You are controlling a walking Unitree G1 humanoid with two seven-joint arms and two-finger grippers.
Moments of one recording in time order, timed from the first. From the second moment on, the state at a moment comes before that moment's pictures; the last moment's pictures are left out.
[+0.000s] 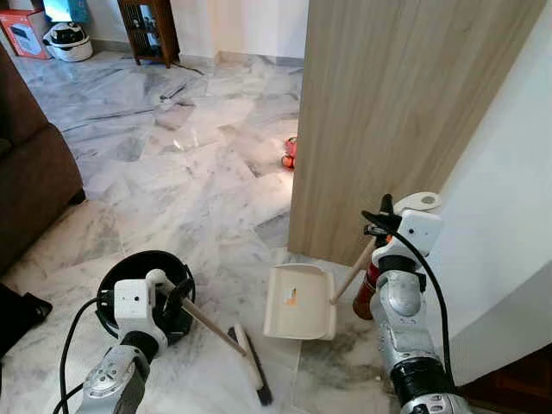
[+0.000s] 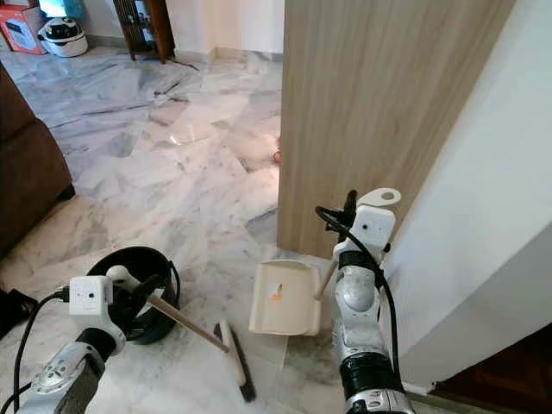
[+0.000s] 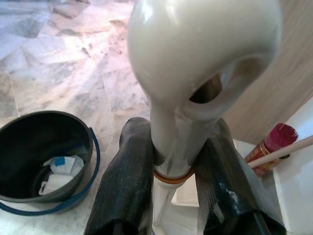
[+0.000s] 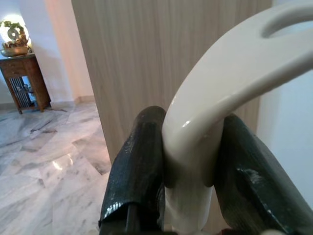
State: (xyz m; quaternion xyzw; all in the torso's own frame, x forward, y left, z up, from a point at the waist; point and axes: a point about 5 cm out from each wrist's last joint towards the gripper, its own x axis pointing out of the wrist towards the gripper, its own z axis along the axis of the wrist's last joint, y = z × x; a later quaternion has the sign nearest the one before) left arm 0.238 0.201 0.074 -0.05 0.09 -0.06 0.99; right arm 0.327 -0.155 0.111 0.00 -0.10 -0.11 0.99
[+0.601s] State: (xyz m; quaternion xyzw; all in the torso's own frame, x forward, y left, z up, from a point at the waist) left arm 0.247 0.202 0.085 0.05 0.03 -0.04 1.00; right arm 0.308 -0.173 0.085 -0.05 -0.06 -0.12 0.99
